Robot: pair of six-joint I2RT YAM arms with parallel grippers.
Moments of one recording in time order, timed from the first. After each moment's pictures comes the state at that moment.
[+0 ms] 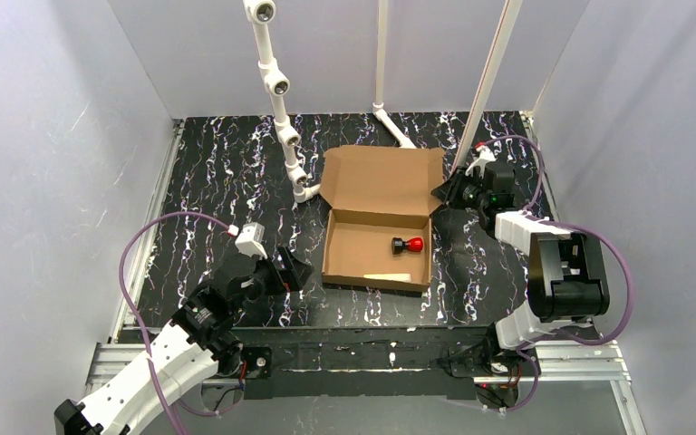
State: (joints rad) left arm -0.68 0.46 0.36 -0.37 -0.09 -0.73; right arm 0.07 1.55 0.75 0.31 -0.47 0.37
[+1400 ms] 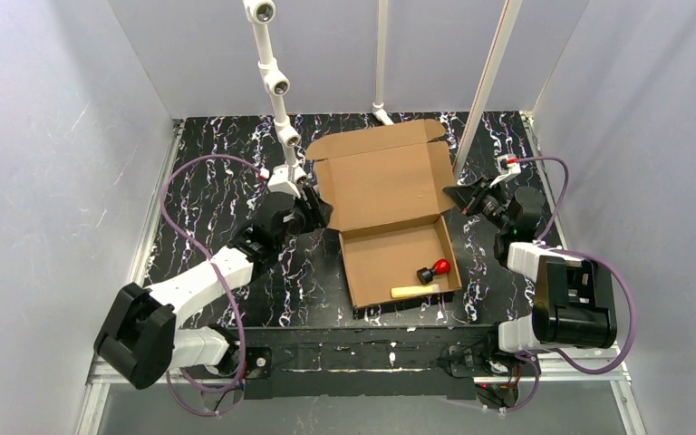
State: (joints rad) left arm -0.61 1.21 0.65 0.18 -0.17 -0.65; right arm -0.07 1.41 0.49 0.86 -0.72 0.49
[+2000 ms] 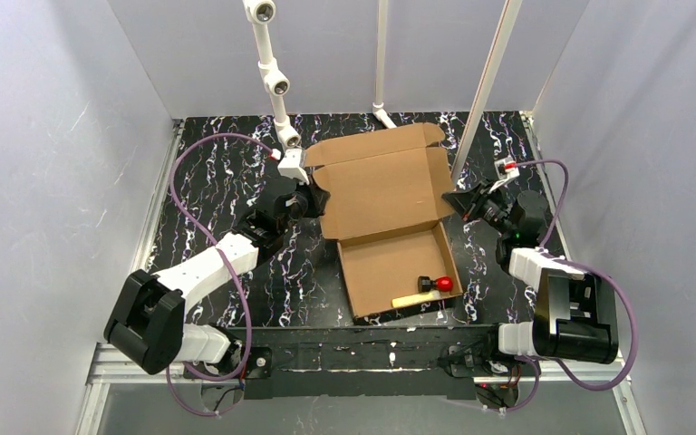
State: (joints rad) left arm -0.57 1.33 0.78 0.23 -0.06 -0.47; right arm -0.08 1.33 0.44 0.85 -0.80 0.45
